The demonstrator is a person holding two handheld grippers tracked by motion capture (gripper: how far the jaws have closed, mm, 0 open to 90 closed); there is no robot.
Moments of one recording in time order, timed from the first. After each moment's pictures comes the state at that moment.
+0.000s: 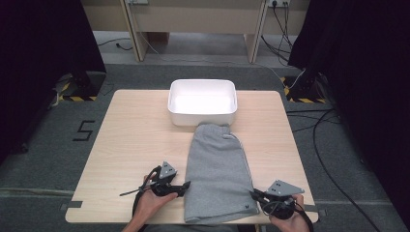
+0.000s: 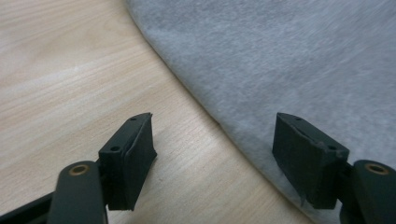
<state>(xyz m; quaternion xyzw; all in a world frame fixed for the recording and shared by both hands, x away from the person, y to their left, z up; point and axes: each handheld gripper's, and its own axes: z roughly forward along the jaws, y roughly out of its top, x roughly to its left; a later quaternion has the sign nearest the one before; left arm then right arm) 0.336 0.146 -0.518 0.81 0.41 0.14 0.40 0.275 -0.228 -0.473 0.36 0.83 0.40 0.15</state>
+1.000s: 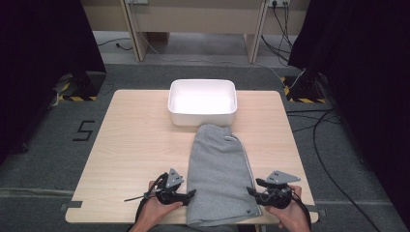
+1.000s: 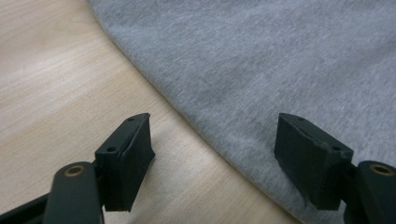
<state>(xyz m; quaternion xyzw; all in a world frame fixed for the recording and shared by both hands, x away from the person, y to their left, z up) 0.316 0.129 -0.519 0.83 0.38 0.14 0.39 0.311 -0.227 -0.480 0.39 0.83 0.38 0.14</state>
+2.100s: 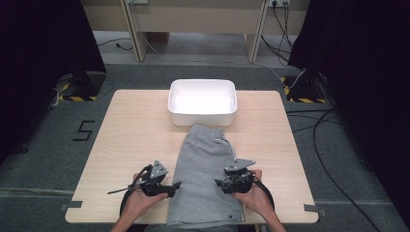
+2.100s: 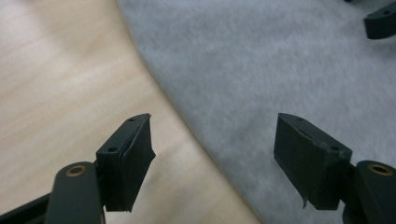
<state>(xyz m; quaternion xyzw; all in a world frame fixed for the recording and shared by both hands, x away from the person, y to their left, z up) 0.335 0.172 -0.498 0.82 0.40 0.16 0.38 0.357 -0.134 -0.495 0.32 0.86 0.37 0.11</state>
